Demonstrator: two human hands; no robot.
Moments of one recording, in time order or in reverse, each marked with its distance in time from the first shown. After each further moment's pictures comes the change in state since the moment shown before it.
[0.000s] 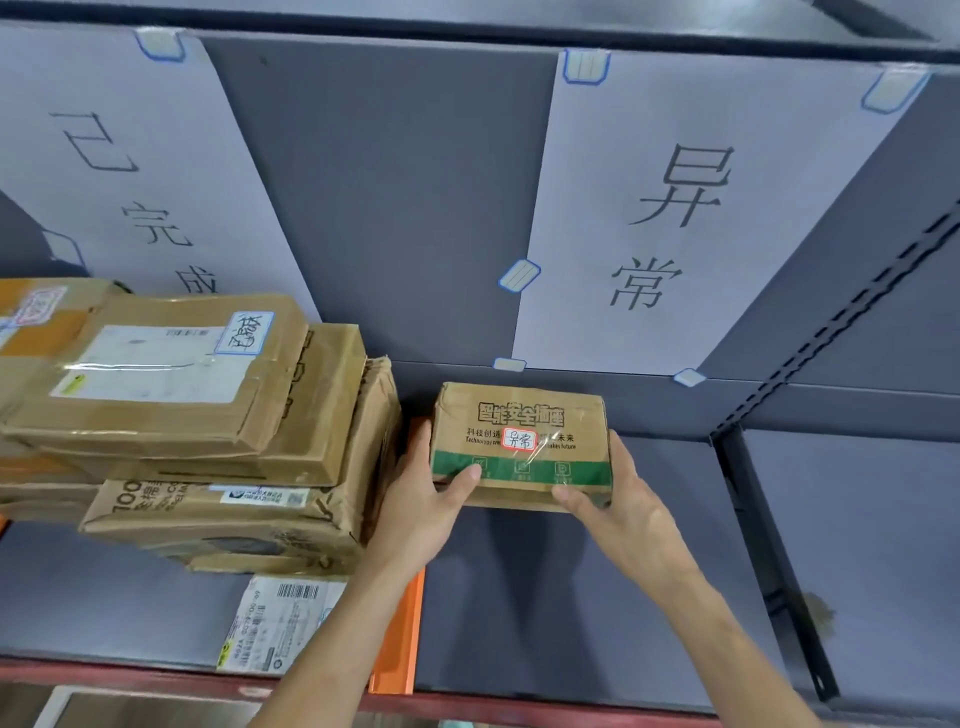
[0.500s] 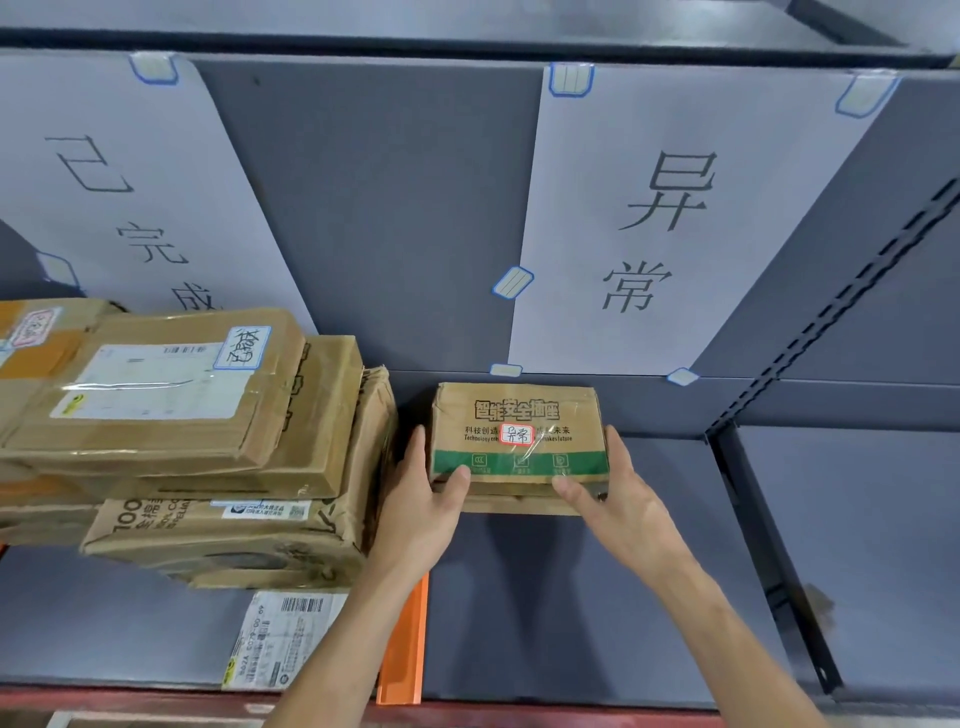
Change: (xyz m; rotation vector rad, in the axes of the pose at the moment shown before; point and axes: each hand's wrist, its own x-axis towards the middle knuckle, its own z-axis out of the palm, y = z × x) left_hand 0.004 -0.007 0.002 0.051 0.031 -0.060; right_hand 0.009 0.000 0.004 0.034 -0.020 0.065
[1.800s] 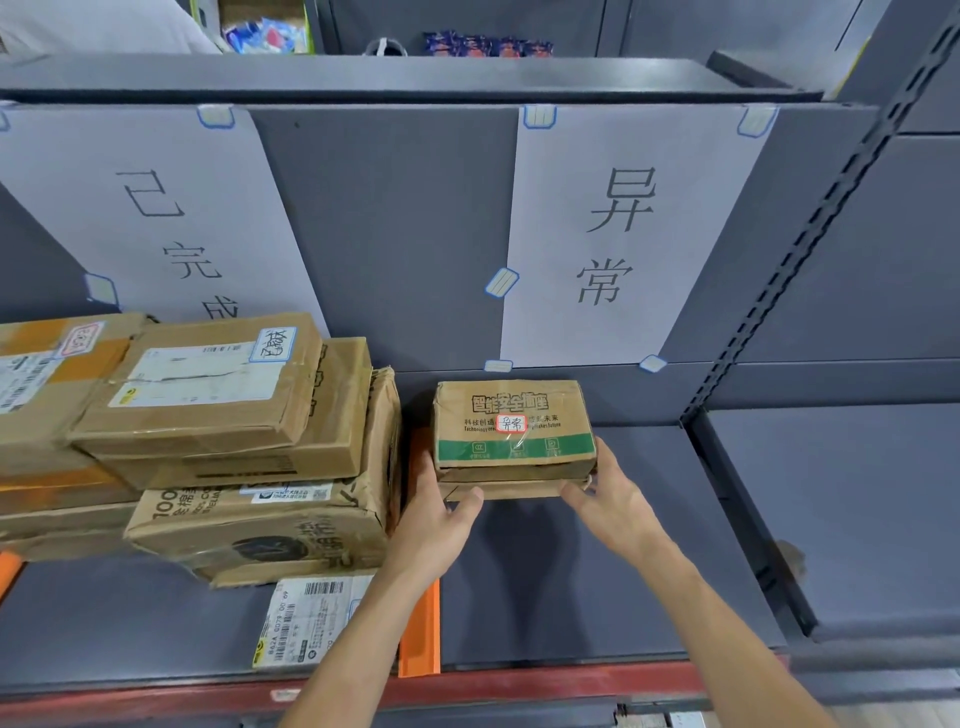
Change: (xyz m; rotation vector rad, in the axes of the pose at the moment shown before) left_hand -0.032 -0.013 -0.005 0.019 -0.152 0.001; right_hand -0.029 0.005 0.014 0.093 0.050 -0.002
